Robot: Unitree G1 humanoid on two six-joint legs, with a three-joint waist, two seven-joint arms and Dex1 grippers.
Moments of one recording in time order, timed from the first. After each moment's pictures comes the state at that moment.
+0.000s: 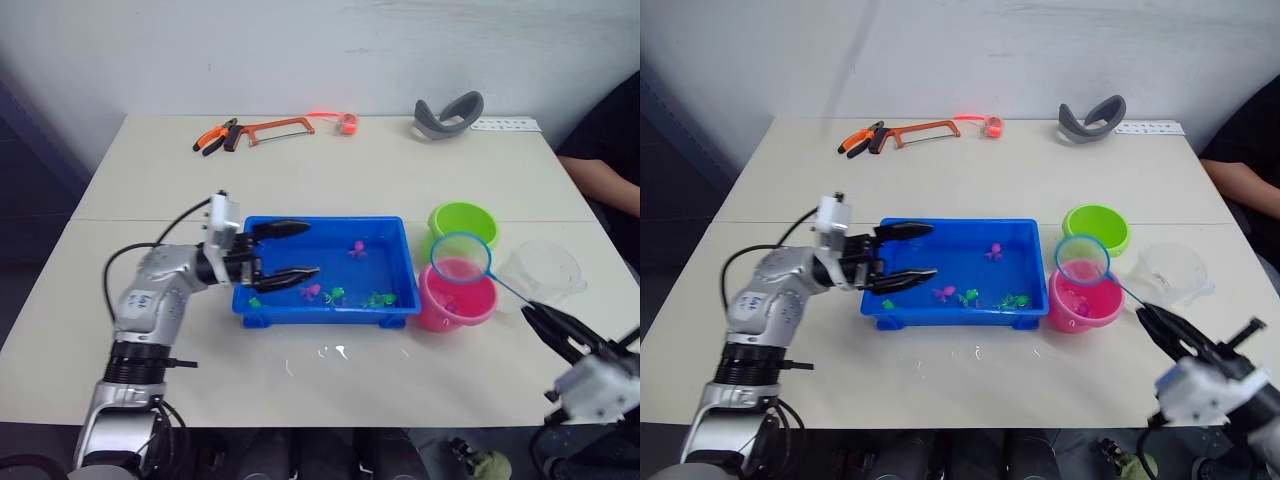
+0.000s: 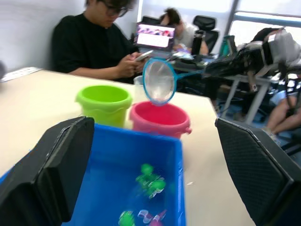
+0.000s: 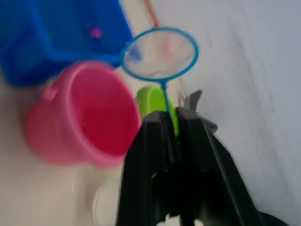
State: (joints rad) left arm -0.53 0.44 0.03 0.05 -0.55 0.32 -1.16; right arm 0.64 -0.79 -0.55 -0.37 -0.14 -0.65 0.32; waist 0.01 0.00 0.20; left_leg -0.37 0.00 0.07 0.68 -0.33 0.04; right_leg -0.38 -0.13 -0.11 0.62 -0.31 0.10
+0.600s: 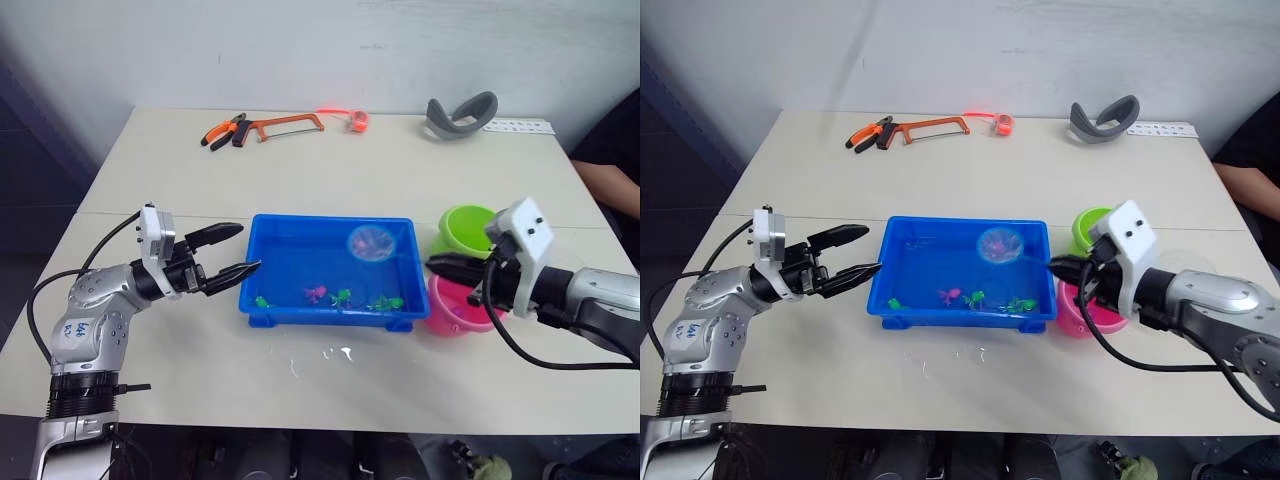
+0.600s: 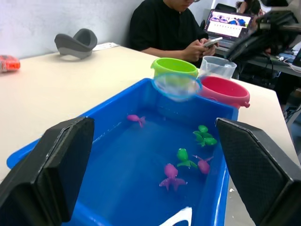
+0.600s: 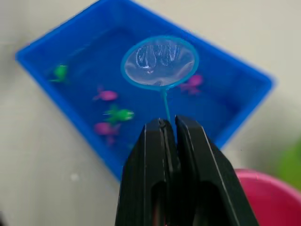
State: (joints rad) left arm -0.34 0.59 0.24 0.02 -0.57 0.30 -1.07; right arm -0.29 -1.13 -0.10 -0.55 1.25 0.95 0.33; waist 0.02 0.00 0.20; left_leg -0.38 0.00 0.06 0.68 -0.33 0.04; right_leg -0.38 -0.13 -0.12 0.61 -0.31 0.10
